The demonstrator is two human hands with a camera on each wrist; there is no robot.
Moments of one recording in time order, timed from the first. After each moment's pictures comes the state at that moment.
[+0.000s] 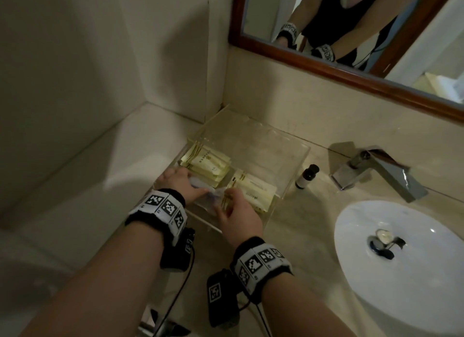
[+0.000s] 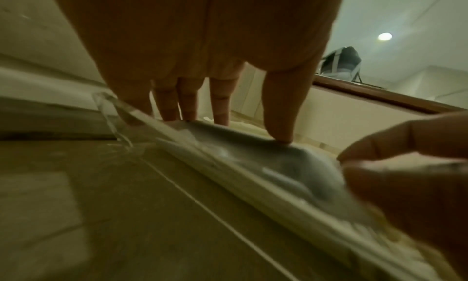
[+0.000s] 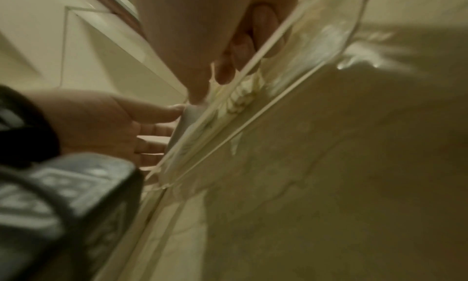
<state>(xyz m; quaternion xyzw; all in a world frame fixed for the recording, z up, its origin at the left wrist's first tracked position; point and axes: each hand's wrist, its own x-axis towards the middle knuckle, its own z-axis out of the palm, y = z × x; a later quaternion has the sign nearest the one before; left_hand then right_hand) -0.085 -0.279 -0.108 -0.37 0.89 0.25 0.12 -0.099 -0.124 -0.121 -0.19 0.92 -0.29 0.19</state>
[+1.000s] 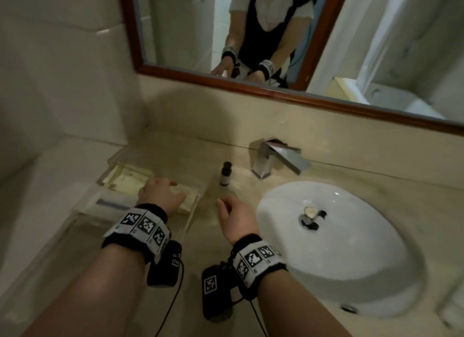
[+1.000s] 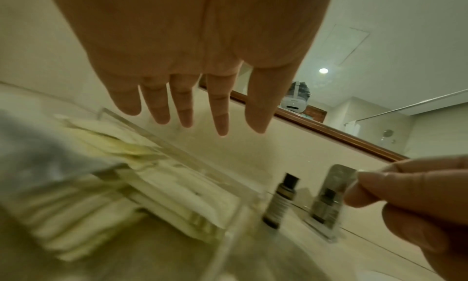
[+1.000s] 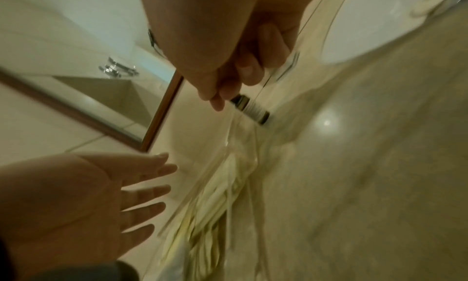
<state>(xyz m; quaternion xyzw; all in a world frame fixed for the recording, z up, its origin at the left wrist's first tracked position) -0.116 -0.151 -0.062 -0.29 0.91 0.27 0.09 -0.124 0.018 -0.084 -0.09 0.93 -0.36 0.09</state>
